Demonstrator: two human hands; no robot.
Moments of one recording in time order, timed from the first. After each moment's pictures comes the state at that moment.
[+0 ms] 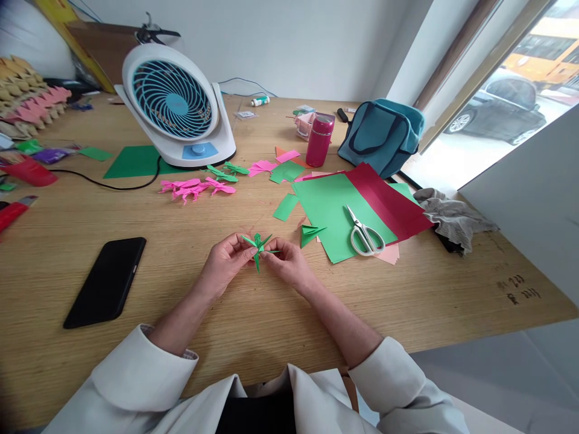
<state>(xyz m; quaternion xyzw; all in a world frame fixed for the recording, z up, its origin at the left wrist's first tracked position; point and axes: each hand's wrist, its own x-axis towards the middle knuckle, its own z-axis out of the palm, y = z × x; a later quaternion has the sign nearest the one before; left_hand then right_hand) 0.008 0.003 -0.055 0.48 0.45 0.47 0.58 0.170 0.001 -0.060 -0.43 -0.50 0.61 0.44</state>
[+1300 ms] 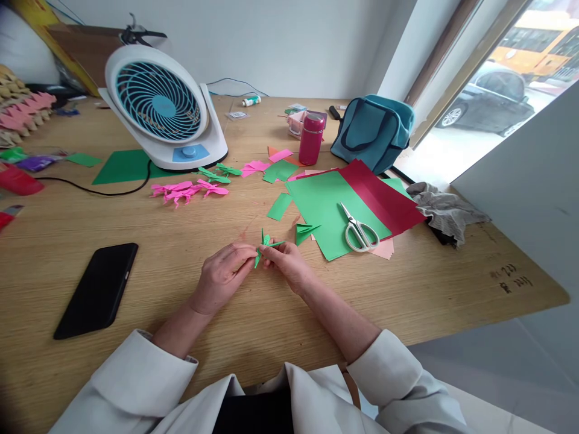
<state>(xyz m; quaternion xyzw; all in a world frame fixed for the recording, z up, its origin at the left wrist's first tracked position) 0.004 -0.007 -0.058 0.84 0.36 0.41 0.05 0.174 0.001 -0.054 -0.43 -0.40 0.68 0.43</state>
